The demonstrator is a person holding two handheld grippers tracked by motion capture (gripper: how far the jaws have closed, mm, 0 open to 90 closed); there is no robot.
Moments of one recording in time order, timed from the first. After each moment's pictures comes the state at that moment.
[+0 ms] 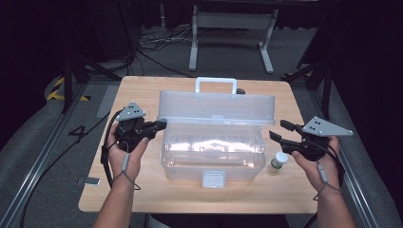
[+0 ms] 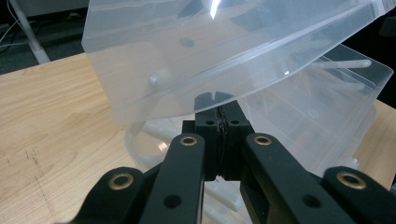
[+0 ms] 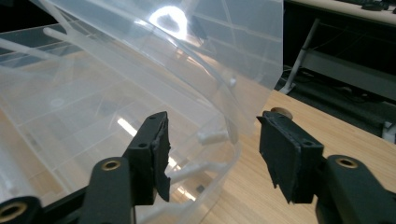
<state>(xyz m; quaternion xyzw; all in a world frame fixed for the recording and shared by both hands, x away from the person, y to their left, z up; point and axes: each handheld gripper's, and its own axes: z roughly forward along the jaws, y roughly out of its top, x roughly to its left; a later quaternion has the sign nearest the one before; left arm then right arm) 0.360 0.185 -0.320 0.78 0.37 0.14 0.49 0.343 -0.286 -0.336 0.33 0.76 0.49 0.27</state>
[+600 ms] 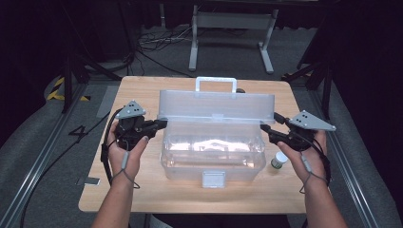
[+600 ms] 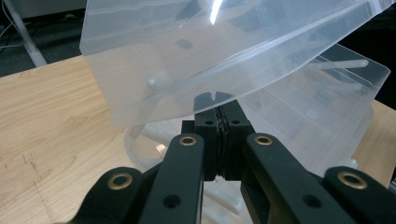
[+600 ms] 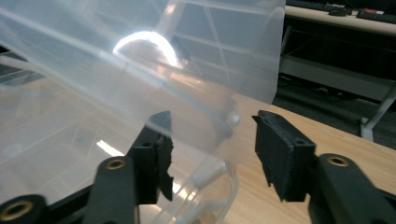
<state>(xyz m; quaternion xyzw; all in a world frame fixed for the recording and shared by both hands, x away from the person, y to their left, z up) 0.364 0.186 -0.319 0.78 0.37 0.14 0.49 0.364 -0.258 -0.341 0.37 0.72 0.50 0.30</state>
